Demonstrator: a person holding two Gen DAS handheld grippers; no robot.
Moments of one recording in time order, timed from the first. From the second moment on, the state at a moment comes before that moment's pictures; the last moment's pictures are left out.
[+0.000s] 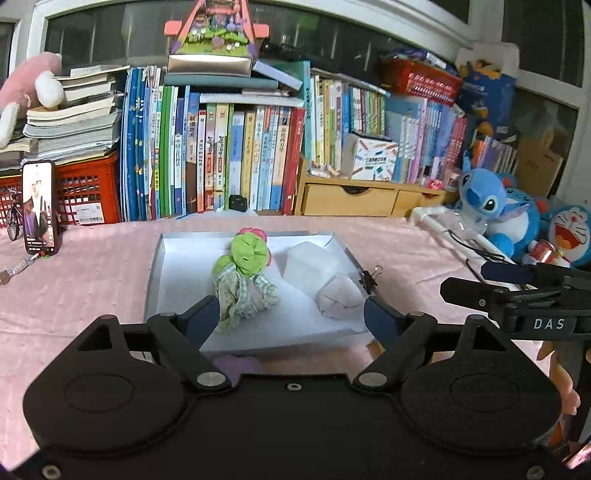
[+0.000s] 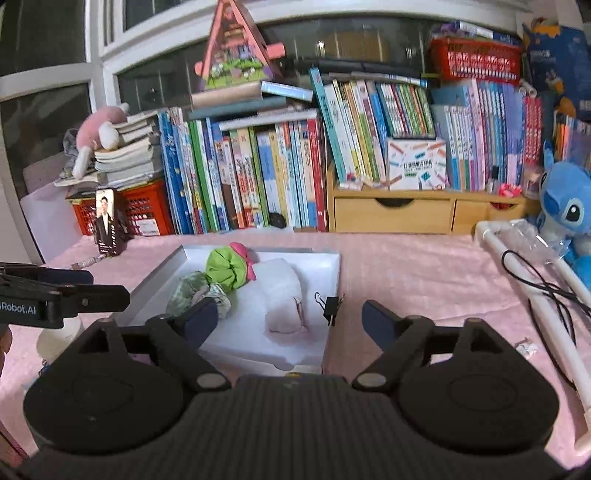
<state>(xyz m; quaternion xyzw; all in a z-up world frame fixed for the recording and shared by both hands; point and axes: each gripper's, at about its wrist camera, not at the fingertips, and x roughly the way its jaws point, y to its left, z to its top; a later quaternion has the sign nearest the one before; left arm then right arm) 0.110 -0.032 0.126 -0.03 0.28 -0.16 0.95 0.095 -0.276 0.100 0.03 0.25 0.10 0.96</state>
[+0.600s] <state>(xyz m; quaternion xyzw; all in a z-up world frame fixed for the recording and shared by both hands) 0.034 -0.018 0.093 -0.03 0.22 -0.16 0.96 0.022 -0.270 0.081 -0.02 0.17 0.10 0.98</state>
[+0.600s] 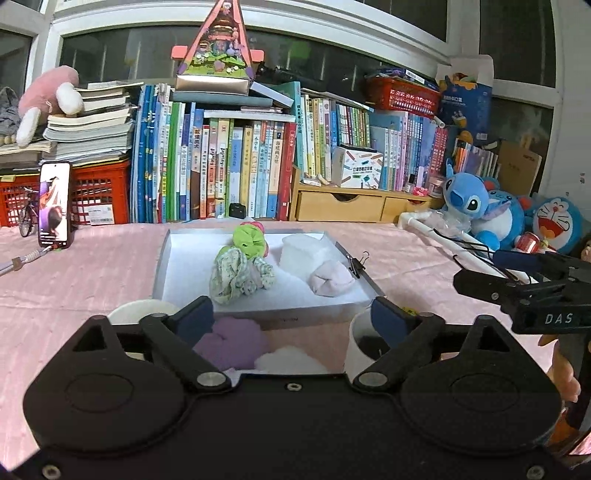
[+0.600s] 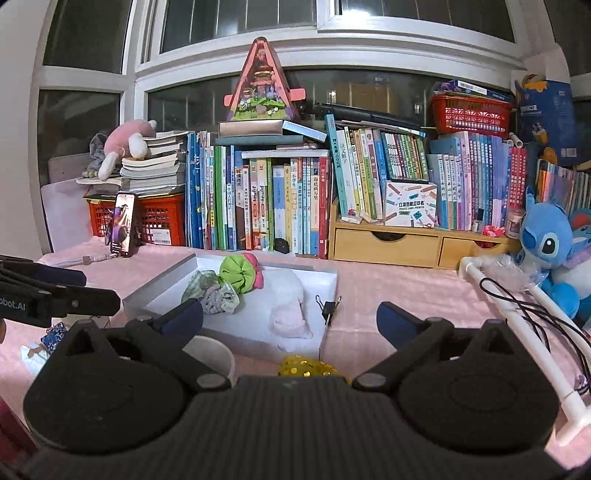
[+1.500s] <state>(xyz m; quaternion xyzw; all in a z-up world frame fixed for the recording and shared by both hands) 0.005 -0.013 0.035 0.02 0.24 -0.13 0.96 0.002 -0.283 0.034 -0.02 0.19 0.06 0.98</state>
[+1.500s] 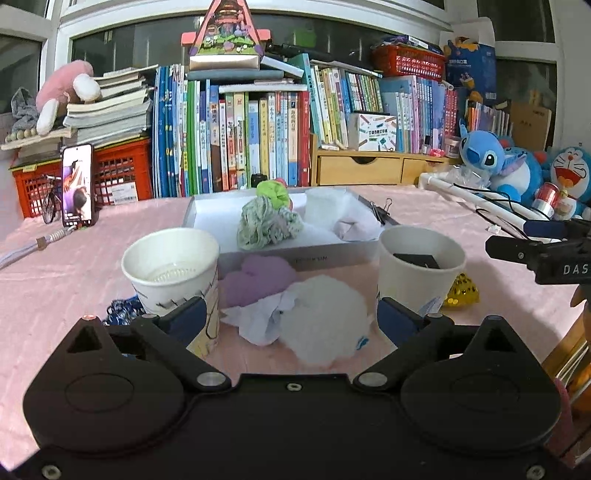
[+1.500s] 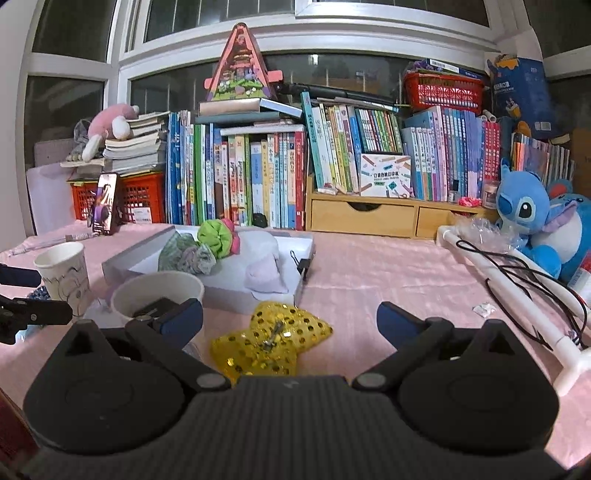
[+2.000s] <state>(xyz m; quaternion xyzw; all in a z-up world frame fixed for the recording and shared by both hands) 0.012 -0.029 0.005 0.01 0.26 -0.15 0.95 0.013 -0.263 -0.005 -0.09 0.22 0.06 0.97</state>
